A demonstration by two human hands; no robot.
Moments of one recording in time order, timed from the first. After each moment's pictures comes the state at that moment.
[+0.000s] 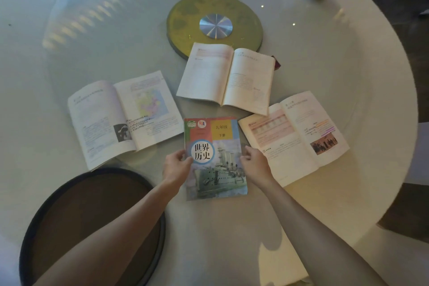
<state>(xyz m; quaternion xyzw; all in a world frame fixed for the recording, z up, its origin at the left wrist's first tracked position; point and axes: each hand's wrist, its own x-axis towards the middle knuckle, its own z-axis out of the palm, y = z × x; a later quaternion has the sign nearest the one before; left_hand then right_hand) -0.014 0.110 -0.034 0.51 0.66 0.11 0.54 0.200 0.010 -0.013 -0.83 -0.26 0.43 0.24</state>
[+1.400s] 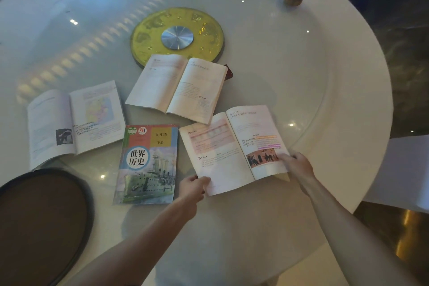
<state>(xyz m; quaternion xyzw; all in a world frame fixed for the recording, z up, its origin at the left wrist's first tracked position) 0.221 -0.037 -0.003 0.27 0.69 0.11 0.66 0.531 -0.112 -0.033 -0.86 -0.14 0.40 0.29</state>
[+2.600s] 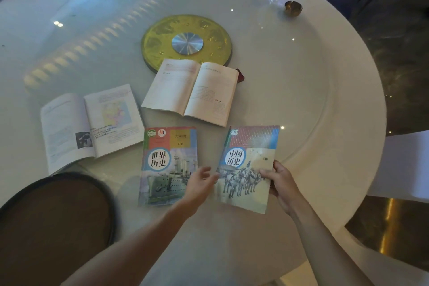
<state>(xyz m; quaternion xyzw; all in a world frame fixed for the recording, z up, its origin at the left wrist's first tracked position) 0.153 -0.009 0.006 0.50 0.57 0.08 0.65 0.381 -0.116 0.016 -0.70 -0.10 0.53 0.47</state>
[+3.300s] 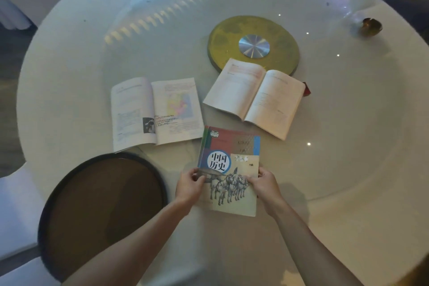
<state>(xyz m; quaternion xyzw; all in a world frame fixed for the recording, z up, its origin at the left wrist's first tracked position) -0.007 0.055 -0.020 0.43 0.70 0.16 0.55 0.211 0.006 -0.009 -0.77 -0.18 0.52 0.32</state>
